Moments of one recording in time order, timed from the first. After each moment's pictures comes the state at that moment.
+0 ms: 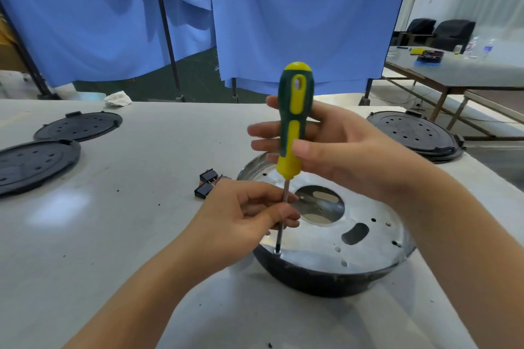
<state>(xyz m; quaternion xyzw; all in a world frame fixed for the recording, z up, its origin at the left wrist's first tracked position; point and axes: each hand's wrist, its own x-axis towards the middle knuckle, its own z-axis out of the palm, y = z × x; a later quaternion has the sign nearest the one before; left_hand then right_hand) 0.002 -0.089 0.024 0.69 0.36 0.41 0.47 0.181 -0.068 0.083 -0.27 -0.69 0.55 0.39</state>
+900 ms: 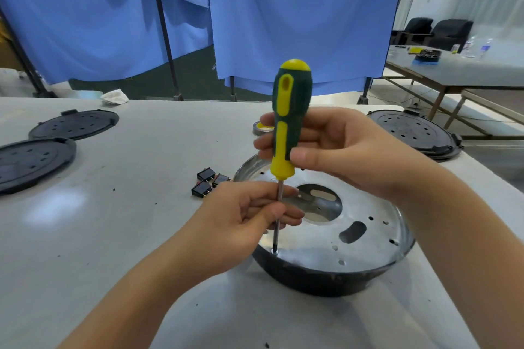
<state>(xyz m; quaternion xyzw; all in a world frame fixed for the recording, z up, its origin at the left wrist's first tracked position) -0.001 -0.090 0.023 0.73 0.34 0.38 0.46 0.186 -0.069 0.084 -0.28 -0.73 0.50 0.38</state>
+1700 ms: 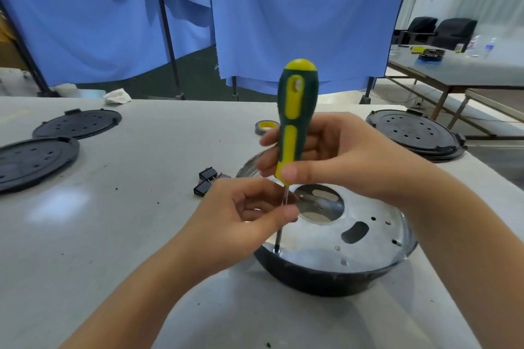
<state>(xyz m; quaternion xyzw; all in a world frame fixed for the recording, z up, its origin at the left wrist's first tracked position) 0.000 -0.089 0.021 0.71 0.34 0.44 0.43 0.182 -0.072 0.084 -0.30 -0.75 0.49 0.34</state>
